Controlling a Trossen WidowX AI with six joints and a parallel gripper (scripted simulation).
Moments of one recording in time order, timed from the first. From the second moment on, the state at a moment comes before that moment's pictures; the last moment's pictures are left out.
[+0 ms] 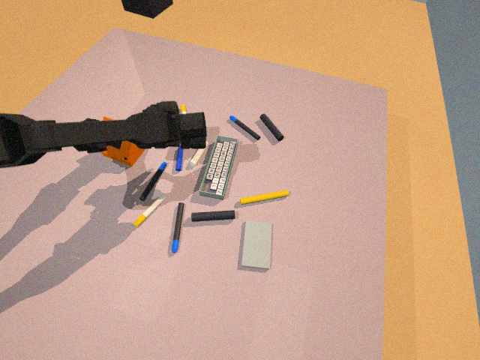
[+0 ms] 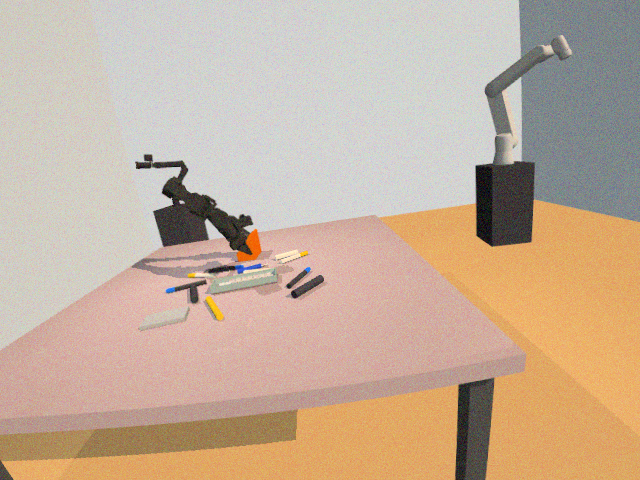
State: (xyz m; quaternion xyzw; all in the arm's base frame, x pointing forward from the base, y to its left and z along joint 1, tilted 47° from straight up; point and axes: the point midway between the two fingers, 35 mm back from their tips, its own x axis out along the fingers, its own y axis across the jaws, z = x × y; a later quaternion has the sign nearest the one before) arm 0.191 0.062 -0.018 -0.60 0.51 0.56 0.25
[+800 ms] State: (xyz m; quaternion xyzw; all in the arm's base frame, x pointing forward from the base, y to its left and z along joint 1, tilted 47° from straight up) arm 0.192 0.048 -0.033 -0.60 0.51 0.56 0.26
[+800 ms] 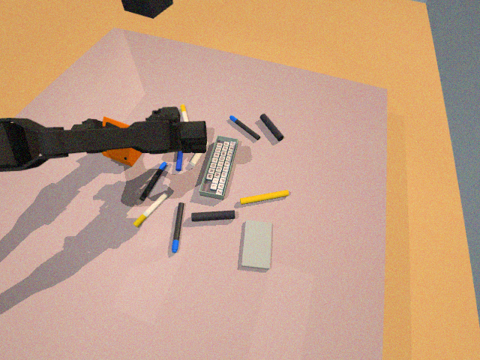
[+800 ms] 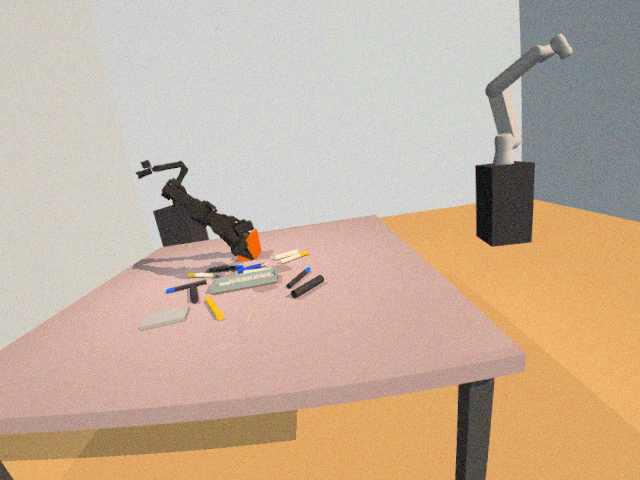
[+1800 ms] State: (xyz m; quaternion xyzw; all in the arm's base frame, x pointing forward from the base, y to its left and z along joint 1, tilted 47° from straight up) arm 0.194 0.029 -0.051 -0.60 0.51 0.56 0.26
